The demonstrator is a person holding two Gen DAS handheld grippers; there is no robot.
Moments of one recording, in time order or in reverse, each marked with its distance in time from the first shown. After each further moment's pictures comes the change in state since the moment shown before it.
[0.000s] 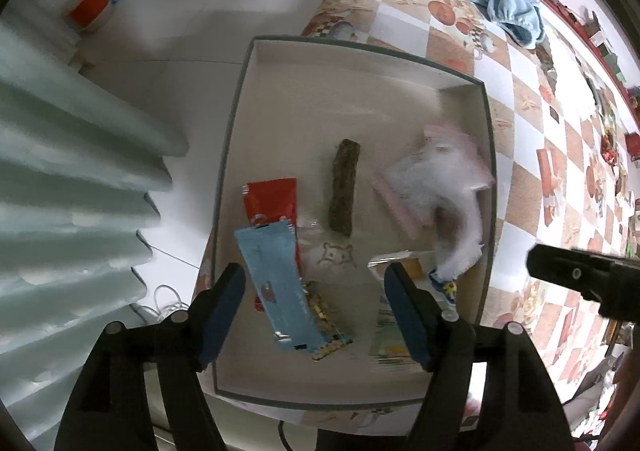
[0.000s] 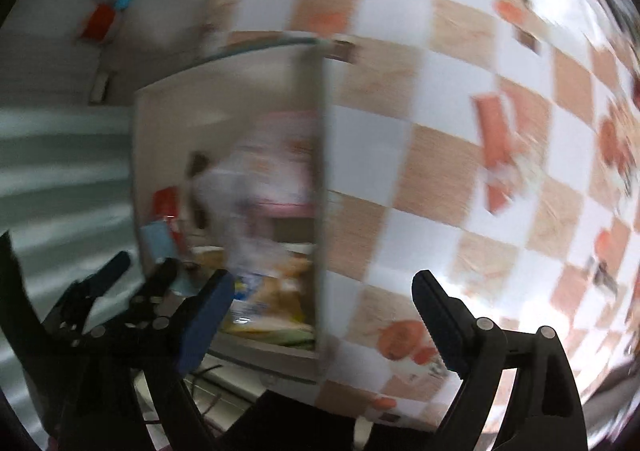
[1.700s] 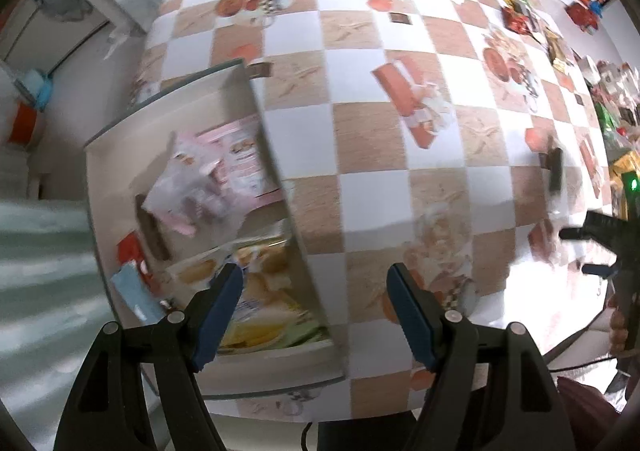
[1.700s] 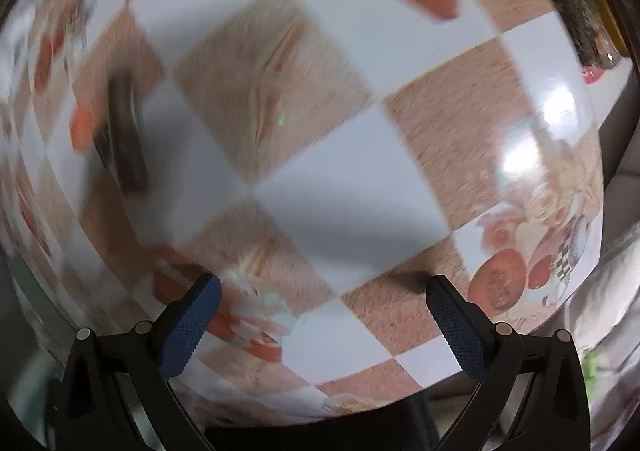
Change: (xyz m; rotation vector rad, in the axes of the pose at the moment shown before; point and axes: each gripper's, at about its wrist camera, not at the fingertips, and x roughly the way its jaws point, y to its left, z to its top) left arm -0.018 -0.170 -0.029 0.424 0.014 0.008; right arm 0.032 -0.314 -0.135 0.869 0.033 -0.005
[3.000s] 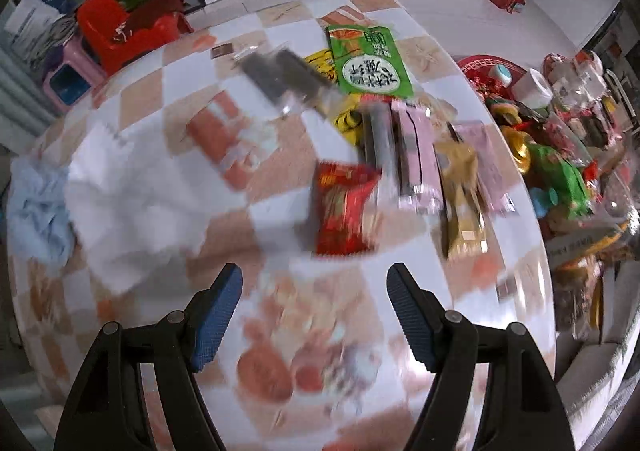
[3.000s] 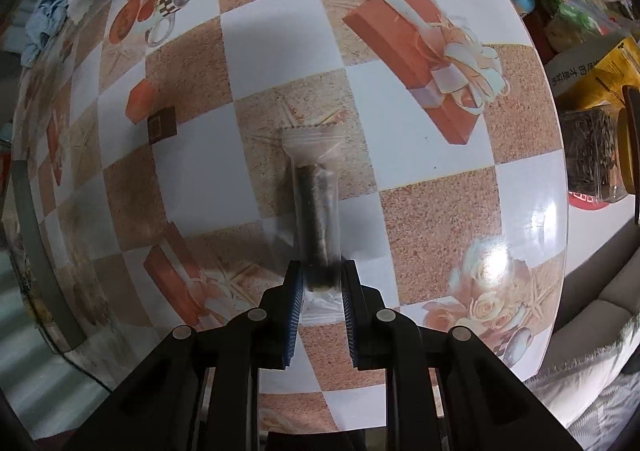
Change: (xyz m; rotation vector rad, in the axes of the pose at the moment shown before) left arm 0.043 -0.273 0.271 0.247 -0.193 -0.093; right arm -0.059 0.022 -0.010 -0.386 -0.150 -0.029
